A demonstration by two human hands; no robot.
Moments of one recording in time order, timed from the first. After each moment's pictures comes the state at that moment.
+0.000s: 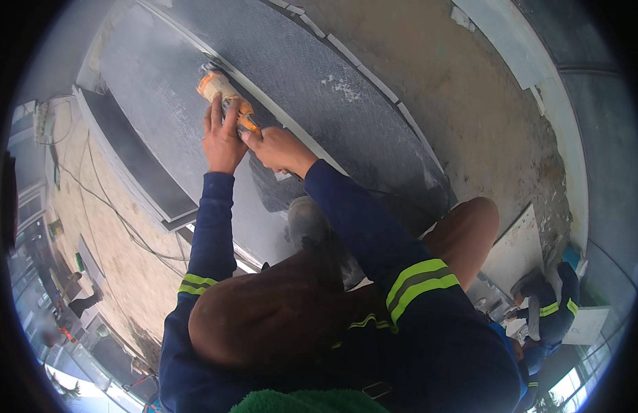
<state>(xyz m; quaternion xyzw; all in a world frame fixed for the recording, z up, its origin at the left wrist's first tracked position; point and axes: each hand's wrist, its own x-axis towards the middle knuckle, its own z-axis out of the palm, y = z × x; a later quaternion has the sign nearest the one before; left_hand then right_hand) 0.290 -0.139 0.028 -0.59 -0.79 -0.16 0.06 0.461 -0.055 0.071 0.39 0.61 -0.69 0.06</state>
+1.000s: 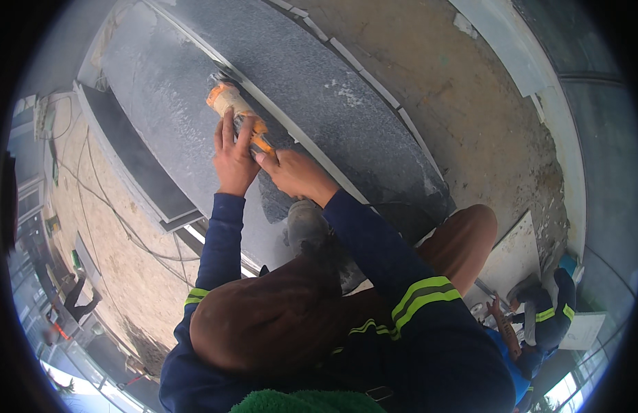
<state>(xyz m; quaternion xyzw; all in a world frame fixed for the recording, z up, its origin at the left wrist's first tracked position) 0.326 -0.160 0.037 -0.58 -0.80 -0.16 0.05 0.498 -0.082 0.078 0.40 0.64 -0.65 0.05</state>
